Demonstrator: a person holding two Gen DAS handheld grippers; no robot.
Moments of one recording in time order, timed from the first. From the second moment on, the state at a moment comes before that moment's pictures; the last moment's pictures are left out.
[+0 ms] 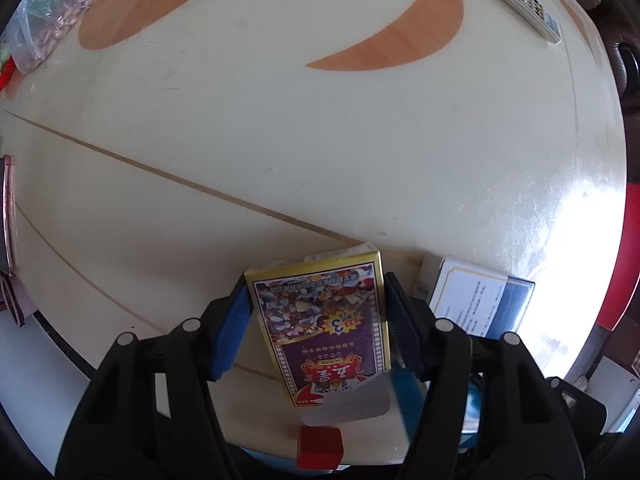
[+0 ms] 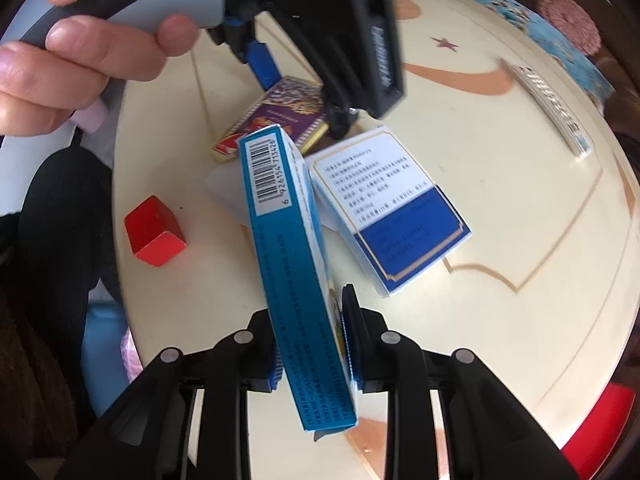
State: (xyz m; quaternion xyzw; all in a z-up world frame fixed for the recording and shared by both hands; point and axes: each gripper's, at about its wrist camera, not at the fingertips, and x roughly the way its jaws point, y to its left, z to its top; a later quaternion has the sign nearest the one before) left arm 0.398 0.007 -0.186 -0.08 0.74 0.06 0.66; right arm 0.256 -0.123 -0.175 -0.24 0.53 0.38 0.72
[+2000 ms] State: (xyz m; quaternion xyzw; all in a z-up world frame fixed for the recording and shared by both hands) left arm 0.125 0.017 0.014 0.07 0.53 -0.13 0.84; right arm 0.066 -0.176 0.026 -0.08 0.46 0.14 0.87
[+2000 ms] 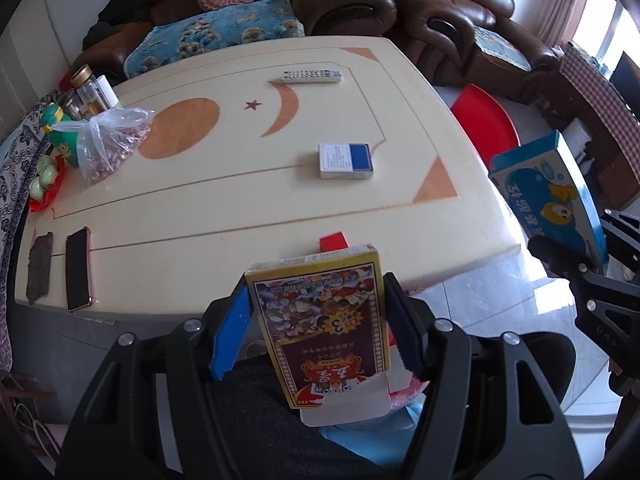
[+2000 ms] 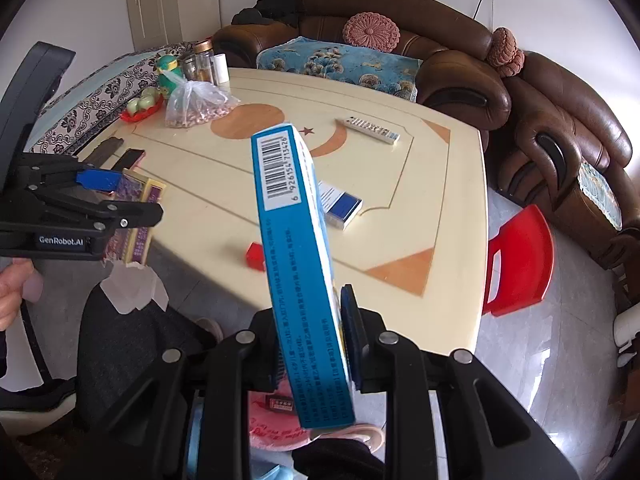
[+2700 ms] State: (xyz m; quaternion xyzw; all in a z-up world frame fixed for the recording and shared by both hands) left arm 0.065 -0.014 -0.058 0.14 0.52 -0.21 0.82; right arm 0.003 -0.176 -0.044 -0.07 0.50 0.14 0.85
